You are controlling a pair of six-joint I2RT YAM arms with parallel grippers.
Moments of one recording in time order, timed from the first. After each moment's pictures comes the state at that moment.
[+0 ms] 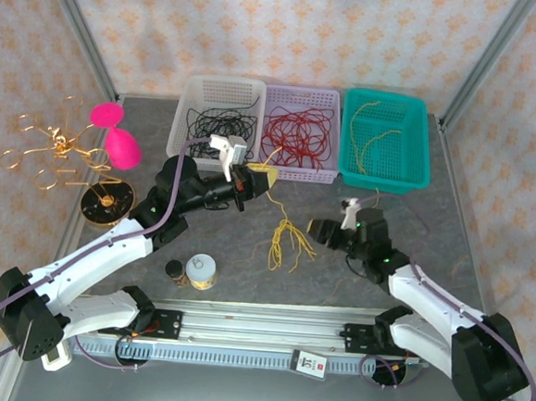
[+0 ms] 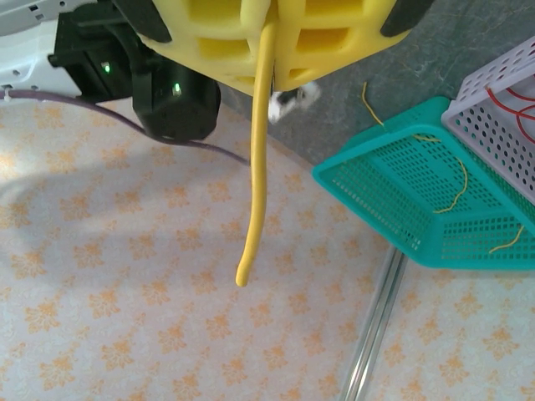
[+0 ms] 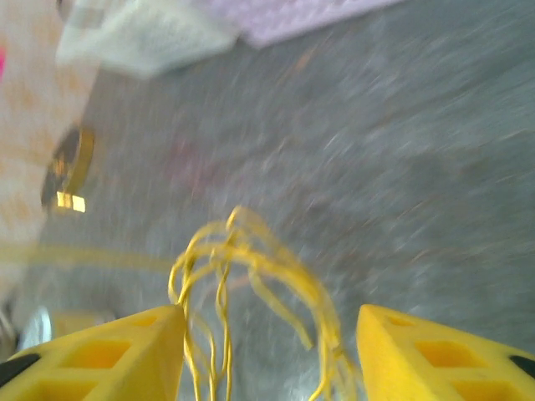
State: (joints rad) left arm -0.62 1.08 0.87 0.24 0.44 -0.47; right arm 0.50 1.00 0.35 0.08 -0.34 0.59
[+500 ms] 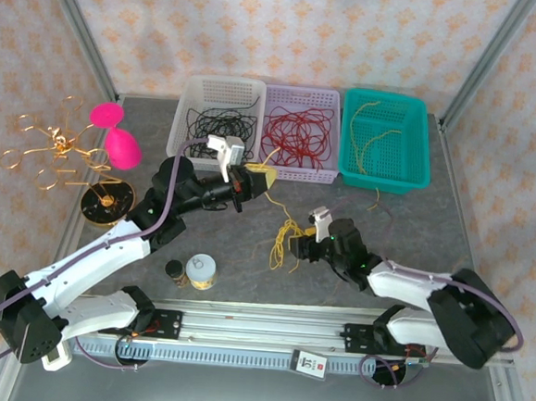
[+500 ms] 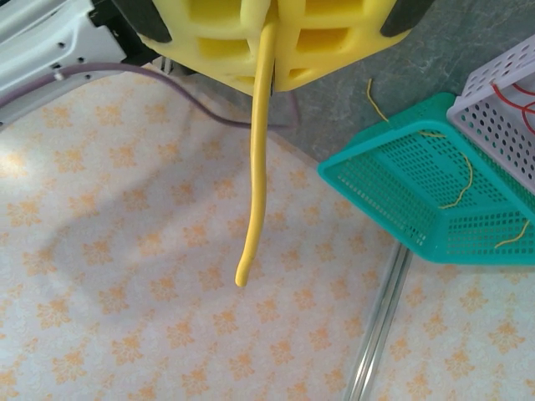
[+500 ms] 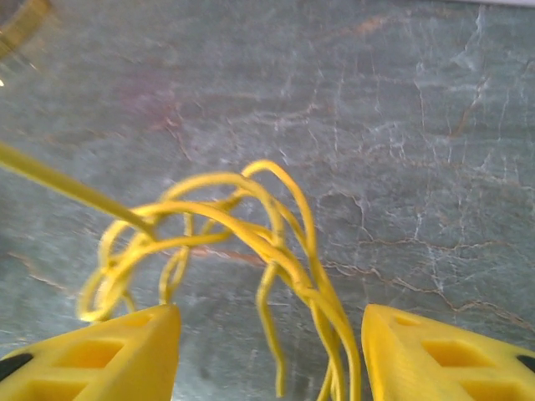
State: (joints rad) left arm -0.62 1.06 0.86 0.24 0.45 -0.47; right arm 0.66 1.28 0.30 0.39 -0.16 0.27
